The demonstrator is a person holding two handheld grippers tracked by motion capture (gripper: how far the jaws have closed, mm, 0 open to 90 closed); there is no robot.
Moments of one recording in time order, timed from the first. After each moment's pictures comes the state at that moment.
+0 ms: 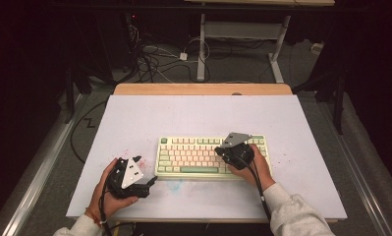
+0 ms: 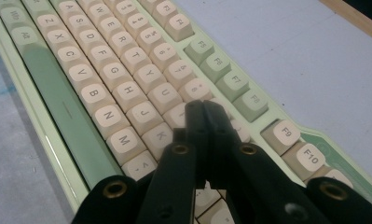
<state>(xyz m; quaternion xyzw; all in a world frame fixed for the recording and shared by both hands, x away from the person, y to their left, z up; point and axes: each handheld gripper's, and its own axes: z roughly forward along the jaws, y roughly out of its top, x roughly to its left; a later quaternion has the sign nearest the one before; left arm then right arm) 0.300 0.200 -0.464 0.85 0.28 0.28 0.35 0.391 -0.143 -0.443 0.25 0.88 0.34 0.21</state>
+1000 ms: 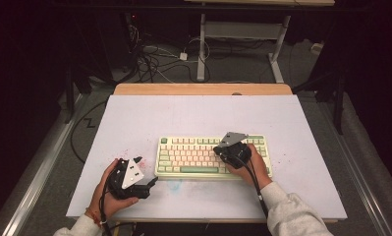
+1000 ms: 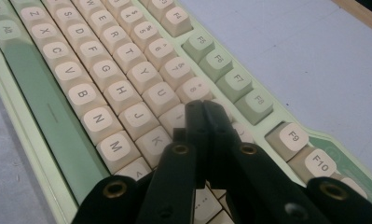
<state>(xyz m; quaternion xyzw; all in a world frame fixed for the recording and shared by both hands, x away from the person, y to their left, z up) 0.299 0.199 -0.465 0.85 0.28 0.28 0.34 0.398 -0.139 -0.449 0.26 0.88 0.34 0.21</state>
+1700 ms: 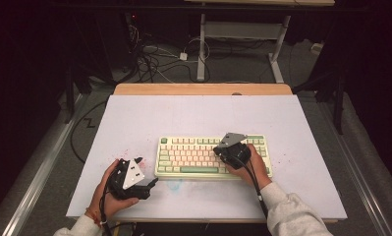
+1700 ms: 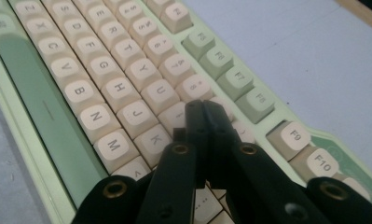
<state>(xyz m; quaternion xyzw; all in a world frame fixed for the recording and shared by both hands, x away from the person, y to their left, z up) 0.299 0.199 -0.466 0.86 0.27 0.28 0.34 0.397 -0.139 -0.449 0.25 0.88 0.34 0.22</state>
